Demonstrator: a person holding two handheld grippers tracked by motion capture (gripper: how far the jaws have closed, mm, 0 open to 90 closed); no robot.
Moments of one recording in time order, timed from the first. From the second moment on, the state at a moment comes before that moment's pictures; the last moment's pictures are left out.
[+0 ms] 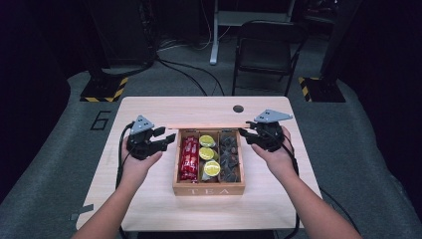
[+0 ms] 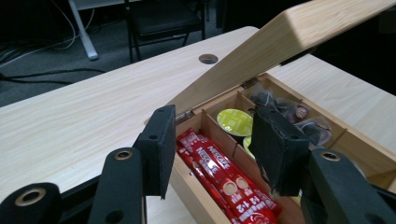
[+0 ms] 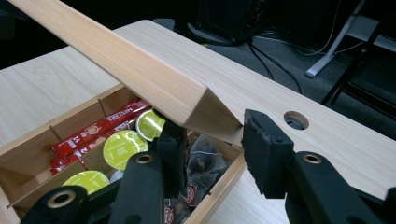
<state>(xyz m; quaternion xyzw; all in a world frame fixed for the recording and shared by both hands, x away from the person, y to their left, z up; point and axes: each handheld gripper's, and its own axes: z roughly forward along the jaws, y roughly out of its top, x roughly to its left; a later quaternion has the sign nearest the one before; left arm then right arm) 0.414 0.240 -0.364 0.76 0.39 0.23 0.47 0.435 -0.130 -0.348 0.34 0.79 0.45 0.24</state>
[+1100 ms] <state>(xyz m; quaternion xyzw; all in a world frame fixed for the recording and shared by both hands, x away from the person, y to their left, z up) 0.448 0.226 -0.350 0.74 0.39 0.25 0.49 0.459 -0.125 -0.339 0.36 0.77 0.46 0.25</state>
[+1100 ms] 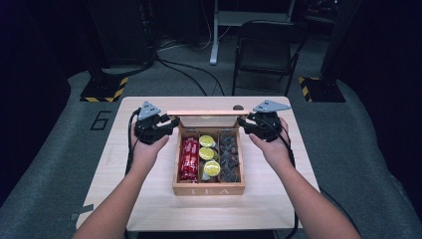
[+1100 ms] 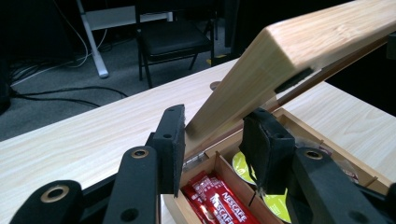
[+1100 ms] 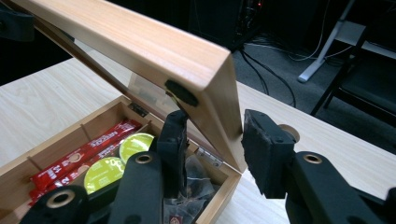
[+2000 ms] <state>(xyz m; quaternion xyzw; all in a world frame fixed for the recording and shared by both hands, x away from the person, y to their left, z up) 0.475 0.228 -0.341 0.73 0.40 0.24 0.49 0.490 -0.121 -0.355 0.38 0.77 0.44 0.25</state>
